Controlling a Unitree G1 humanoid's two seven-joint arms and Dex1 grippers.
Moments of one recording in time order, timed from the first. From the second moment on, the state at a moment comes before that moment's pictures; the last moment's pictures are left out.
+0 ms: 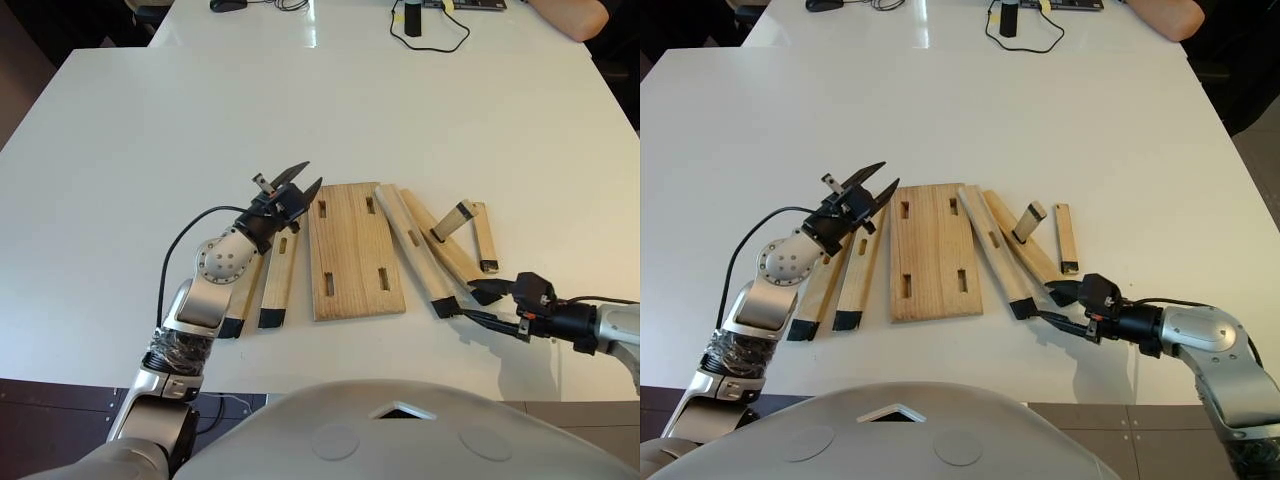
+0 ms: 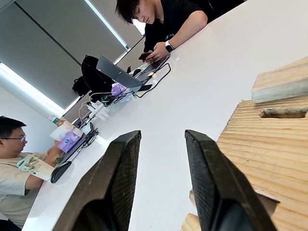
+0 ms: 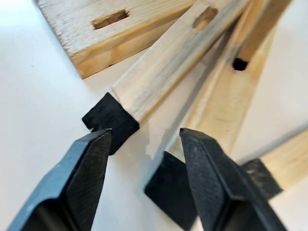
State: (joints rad) left arm -0.03 0.40 -0.19 -0.10 0.23 -0.19 -0.39; right arm 0.52 -0.88 -0.17 -0.34 0.37 0.14 1.00
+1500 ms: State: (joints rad) left arm -0.16 0.39 -0.02 -0.16 -0.09 0.19 -0.51; right arm 0.30 -0.49 -0.23 -0.50 0.54 0.45 0.54
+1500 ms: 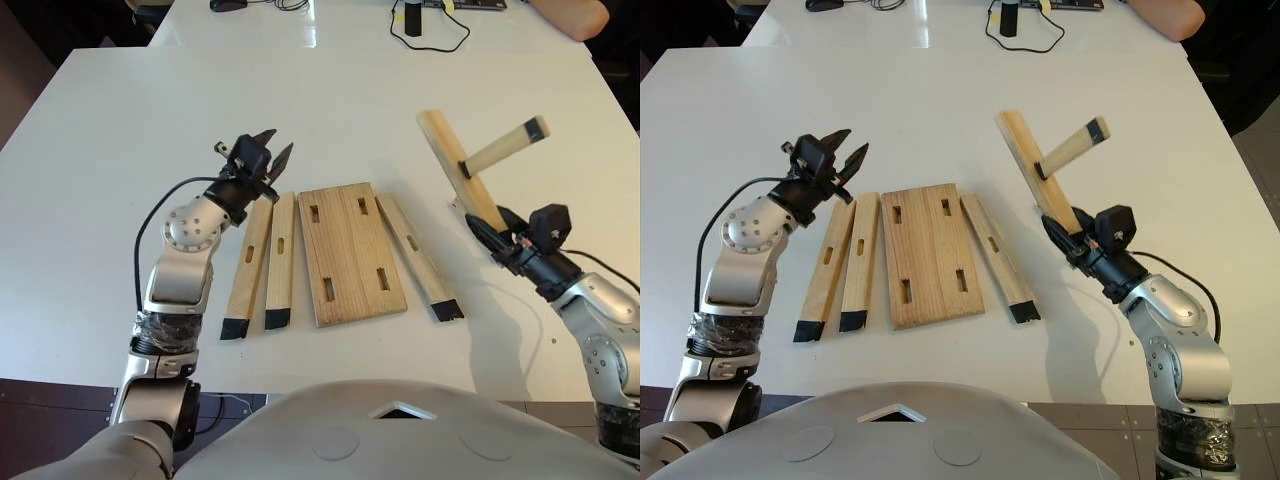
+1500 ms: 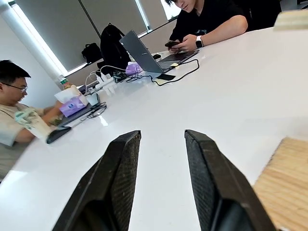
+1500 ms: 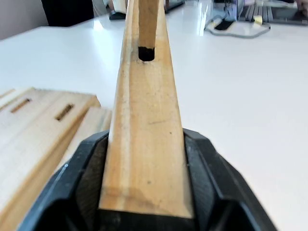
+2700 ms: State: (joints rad) left arm -0.35 0.48 0.16 -0.40 -1.46 1.02 -0.69; right arm 0.02 -0.60 -0.11 -0.64 1.10 0.62 0.84
